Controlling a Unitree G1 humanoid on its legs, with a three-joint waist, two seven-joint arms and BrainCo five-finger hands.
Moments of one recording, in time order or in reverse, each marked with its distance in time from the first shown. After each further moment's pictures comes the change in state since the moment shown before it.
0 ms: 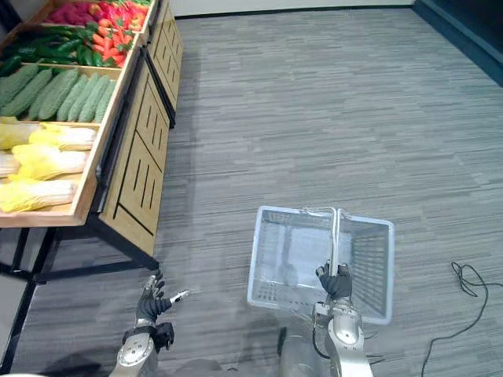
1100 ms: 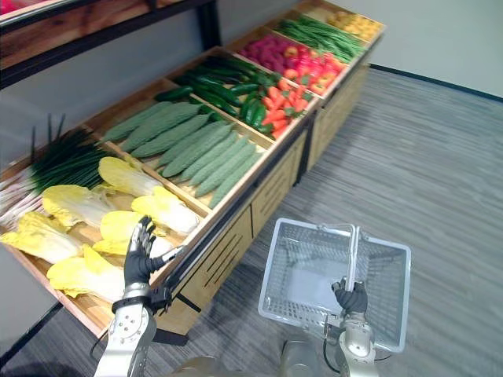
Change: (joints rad) left arm 0.021 -0.034 -0.040 -0.561 0.108 -0.078 0.100; right arm 0.107 0.041 -0.100 -0.035 0.002 -0.029 -0.039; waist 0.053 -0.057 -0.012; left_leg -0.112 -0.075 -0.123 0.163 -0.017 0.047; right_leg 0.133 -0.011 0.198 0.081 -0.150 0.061
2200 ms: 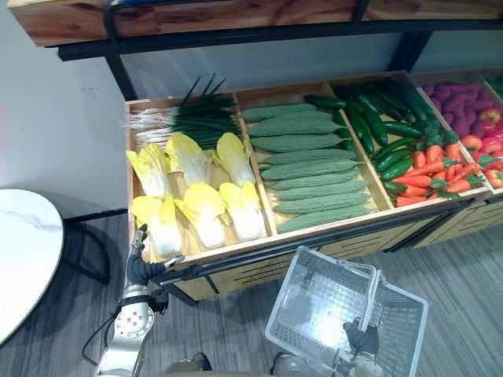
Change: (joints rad) left arm -0.077 0.088 0.087 0.409 0.247 0.116 0.034; right arm 0.008 0.025 -0.091 0.321 0.090 -0.010 0.033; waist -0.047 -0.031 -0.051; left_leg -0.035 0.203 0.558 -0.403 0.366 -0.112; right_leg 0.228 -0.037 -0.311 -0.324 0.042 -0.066
